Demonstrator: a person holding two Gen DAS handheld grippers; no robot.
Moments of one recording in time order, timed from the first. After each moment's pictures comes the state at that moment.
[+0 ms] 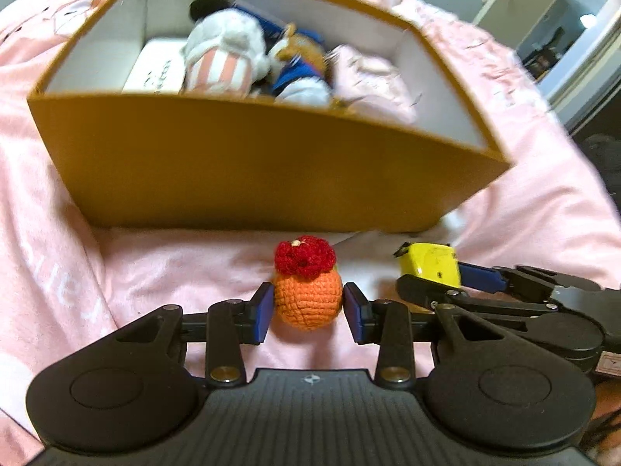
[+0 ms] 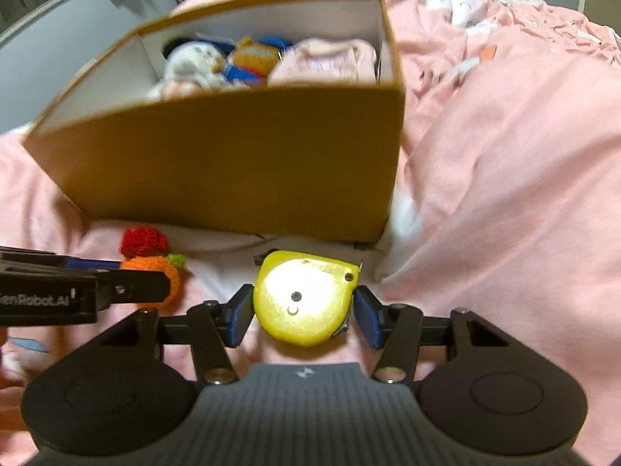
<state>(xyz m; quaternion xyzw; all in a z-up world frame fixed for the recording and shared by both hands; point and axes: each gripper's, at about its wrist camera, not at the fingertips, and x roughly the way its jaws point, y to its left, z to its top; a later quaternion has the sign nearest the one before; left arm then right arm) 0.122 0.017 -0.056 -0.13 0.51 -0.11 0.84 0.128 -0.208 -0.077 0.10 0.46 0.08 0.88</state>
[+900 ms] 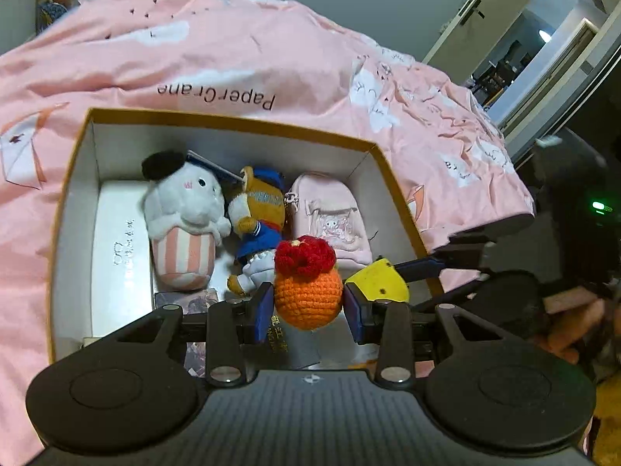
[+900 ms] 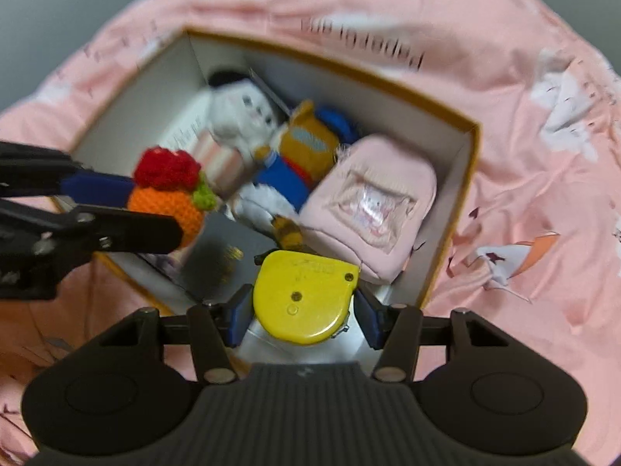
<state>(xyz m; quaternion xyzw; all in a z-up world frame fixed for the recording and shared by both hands) 0.223 0.035 0.011 -0.14 0.47 -0.17 0.85 0.278 -0.192 -0.009 -0.07 0.58 0.20 0.78</state>
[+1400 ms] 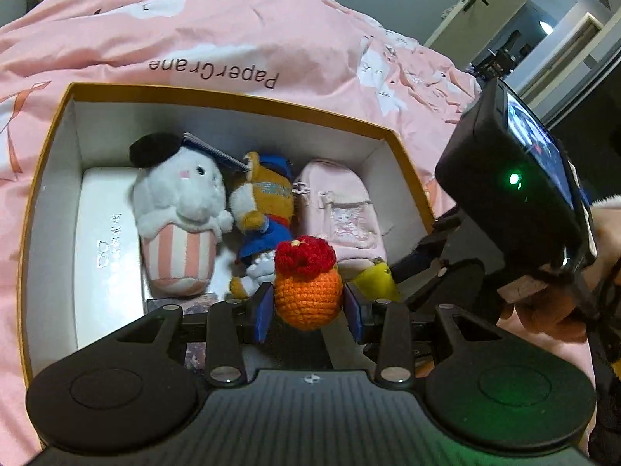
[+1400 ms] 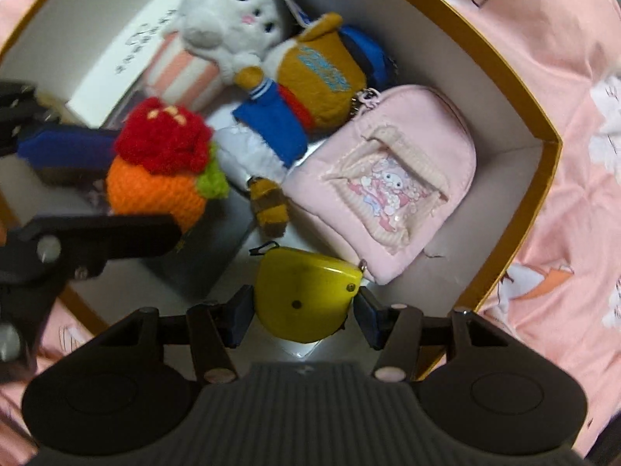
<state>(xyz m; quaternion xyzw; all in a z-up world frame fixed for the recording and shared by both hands) 0.247 0.040 -0.014 -0.15 0.50 -0.18 0.84 0.316 -0.155 -0.052 -0.19 0.69 0.18 0.67</state>
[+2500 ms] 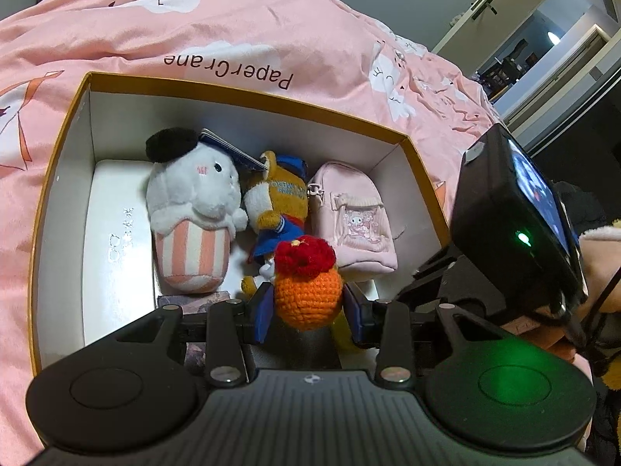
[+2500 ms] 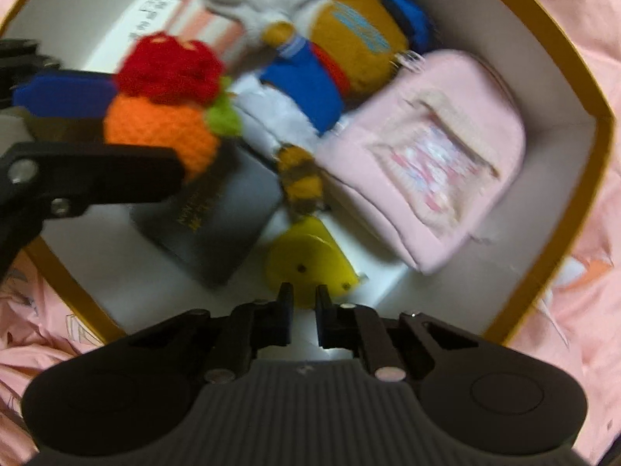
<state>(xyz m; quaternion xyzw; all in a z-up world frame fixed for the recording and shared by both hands) 0.249 0.051 -0.019 -0.16 0.50 -0.17 0.84 0.261 -0.163 -0.071 -0.19 0.68 0.25 0.66</state>
